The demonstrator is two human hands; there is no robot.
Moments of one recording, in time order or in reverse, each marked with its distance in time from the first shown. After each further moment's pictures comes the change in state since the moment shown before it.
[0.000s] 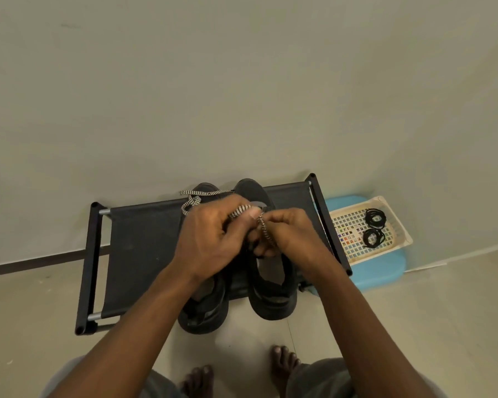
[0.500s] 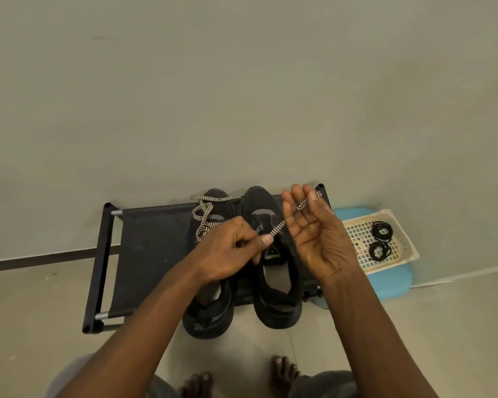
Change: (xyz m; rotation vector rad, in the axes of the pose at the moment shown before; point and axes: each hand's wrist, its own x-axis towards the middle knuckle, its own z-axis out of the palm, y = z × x) left_hand -0.004 -0.031 0.005 -0.049 -0.451 -0.255; right_hand 0.004 -0.014 -0.006 1.162 0.103 -0.097
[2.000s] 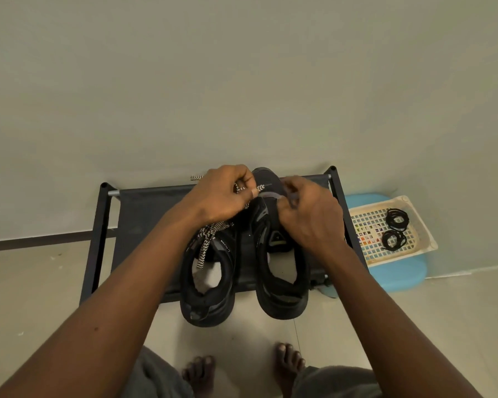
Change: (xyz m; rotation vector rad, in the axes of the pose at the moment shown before) left_hand 0.049 0.000 -0.032 0.126 0.106 -0.191; right_hand 0.035 0.016 -0.019 -1.969 0.047 -0.487
